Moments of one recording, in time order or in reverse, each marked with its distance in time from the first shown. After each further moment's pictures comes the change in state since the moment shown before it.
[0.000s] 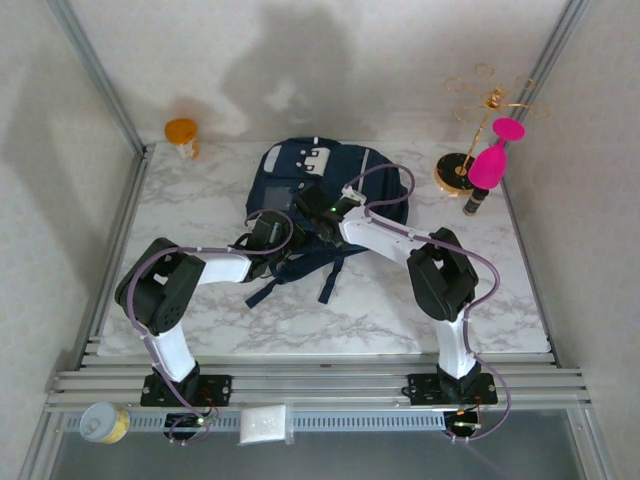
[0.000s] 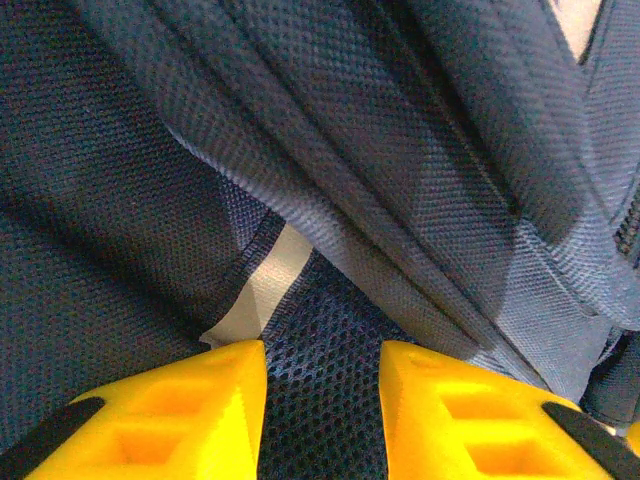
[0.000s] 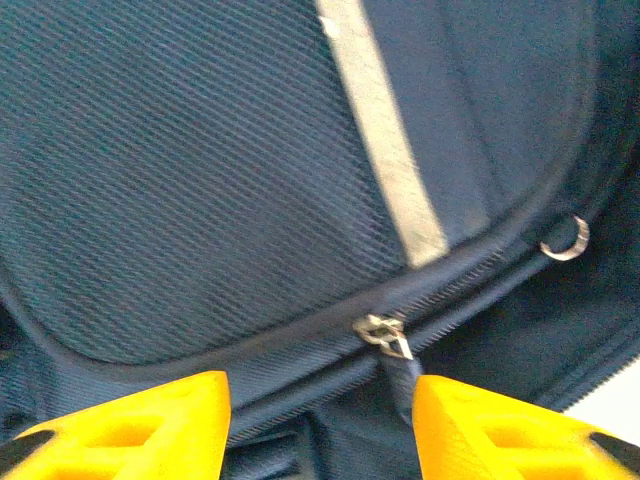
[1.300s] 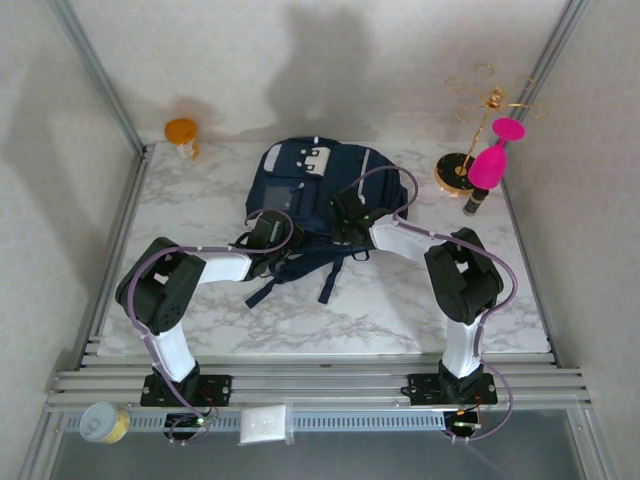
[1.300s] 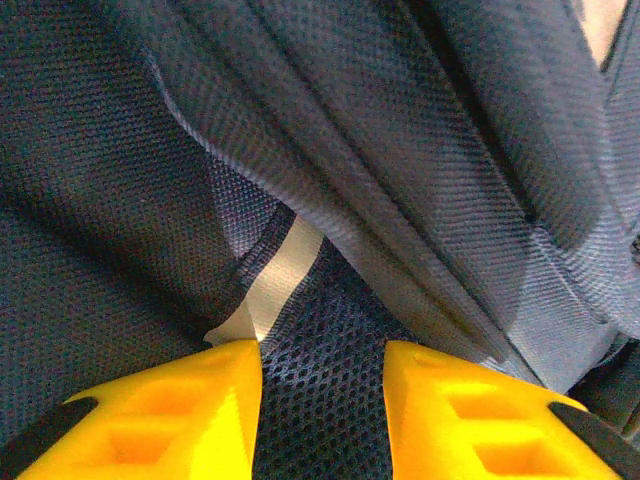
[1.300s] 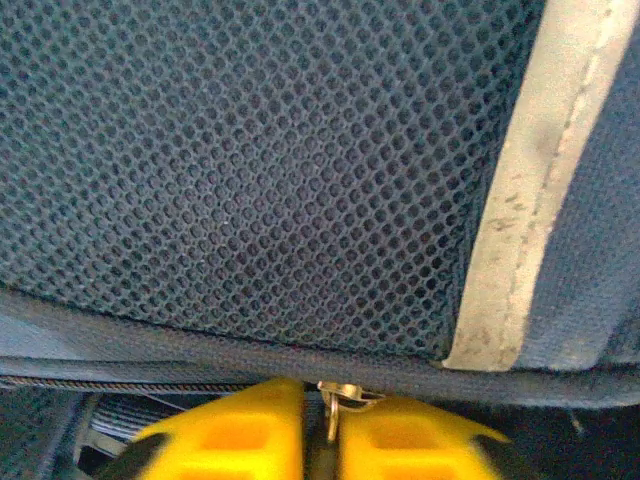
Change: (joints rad) left arm 0.000 0.006 0.015 -0.028 -0.007 0.002; right arm -0.158 -0.126 -0.335 0.369 -0.395 -0.644
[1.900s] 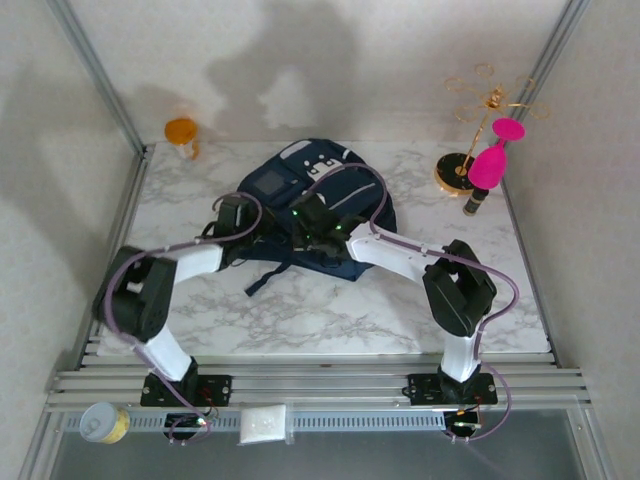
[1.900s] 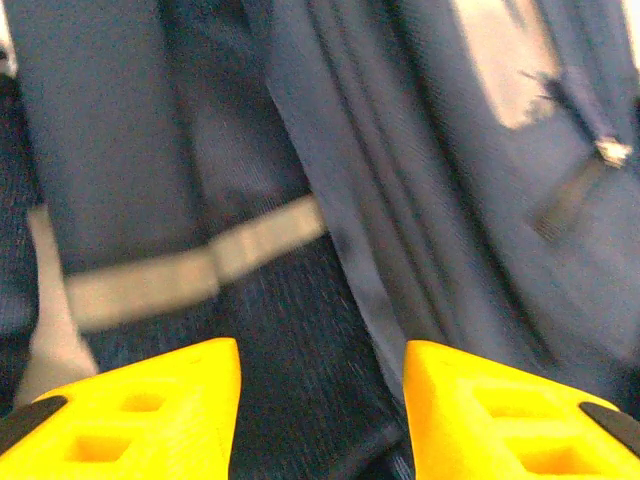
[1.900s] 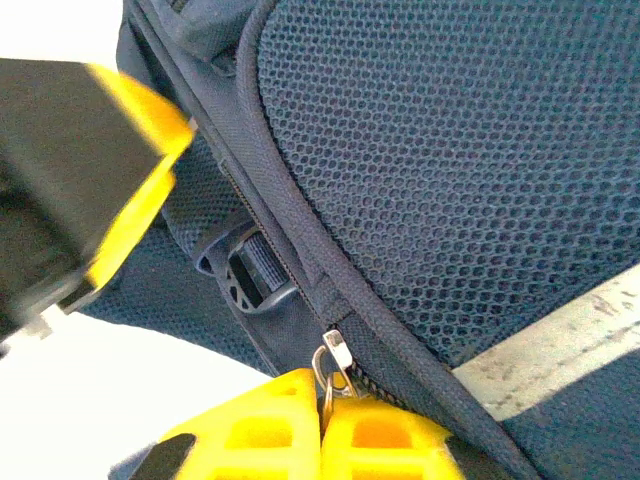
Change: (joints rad) left arm 0.210 -0.156 -0.056 -0.051 0.084 0.191; right arm 0.227 -0.030 0.131 -0.026 -0.020 0.076
